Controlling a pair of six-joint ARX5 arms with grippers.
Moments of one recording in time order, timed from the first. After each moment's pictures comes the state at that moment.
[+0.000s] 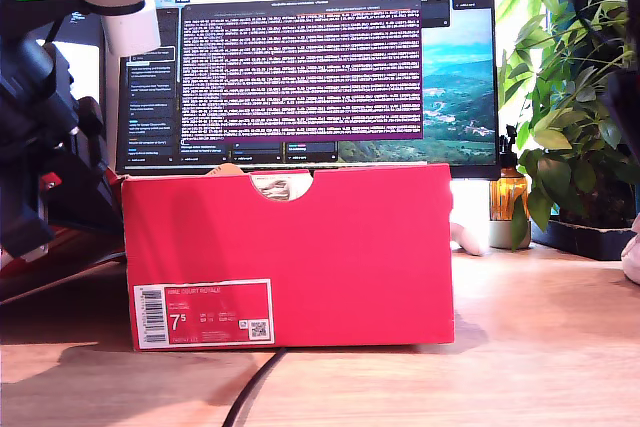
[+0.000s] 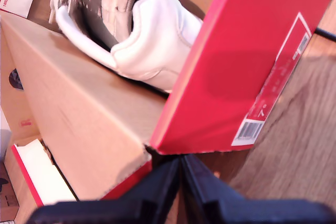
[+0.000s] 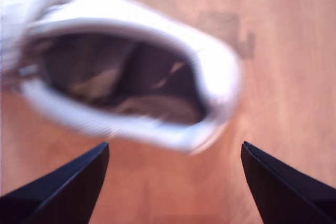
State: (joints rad) left arm -0.84 1.10 0.49 -0.12 -0.41 0.55; right arm 0.23 1.48 1.15 -1.11 0.20 1.99
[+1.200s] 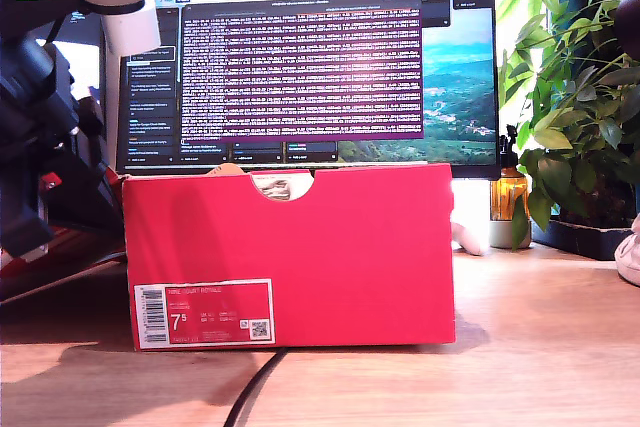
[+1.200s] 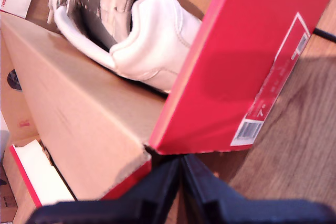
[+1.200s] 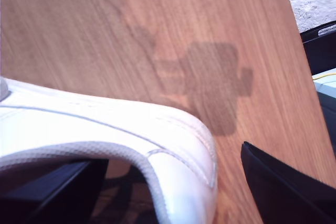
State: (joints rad) left arm -0.84 1.10 0.49 -0.12 -0.41 0.55; right arm 0.08 1.48 0.99 -1.03 0.18 1.99
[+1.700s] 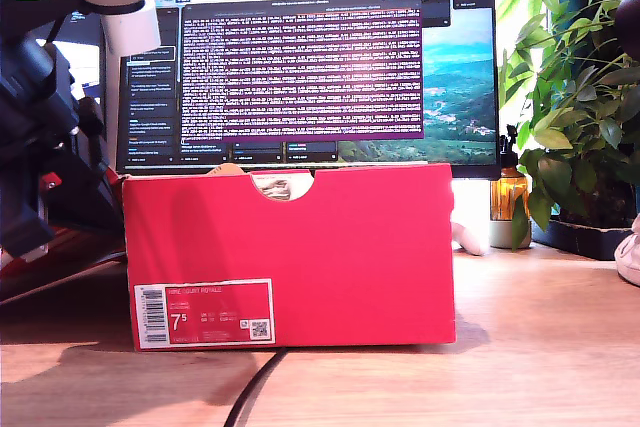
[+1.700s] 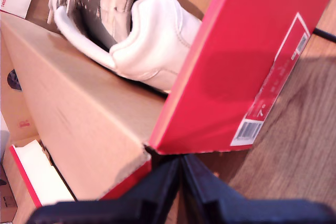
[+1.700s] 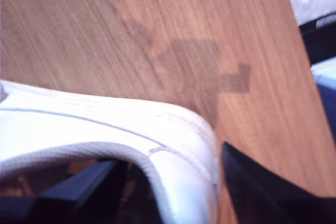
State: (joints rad) left arm -0.84 1.10 0.49 -0.12 -0.41 0.55; right arm 0.04 1.48 0.99 -1.02 0.13 1.99
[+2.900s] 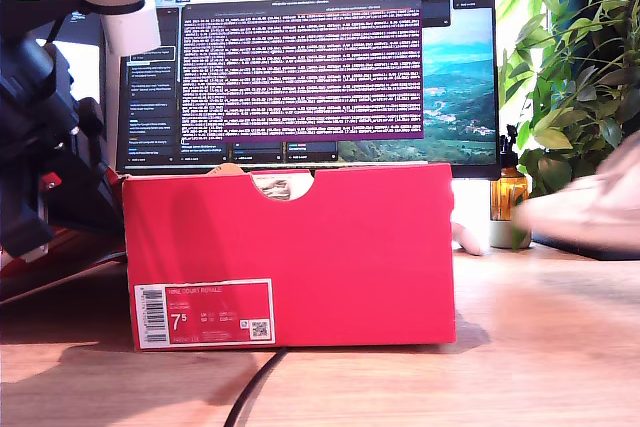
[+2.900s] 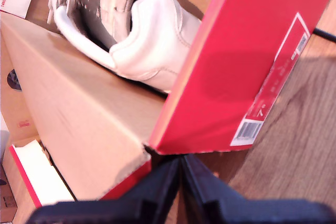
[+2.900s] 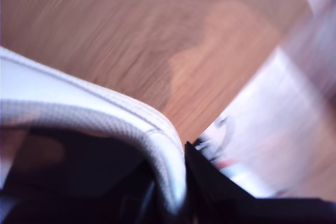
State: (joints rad) left arm -0.84 1.10 0.49 -0.12 -0.41 0.55; right arm 0.01 1.48 1.16 -1.36 0.22 0.72
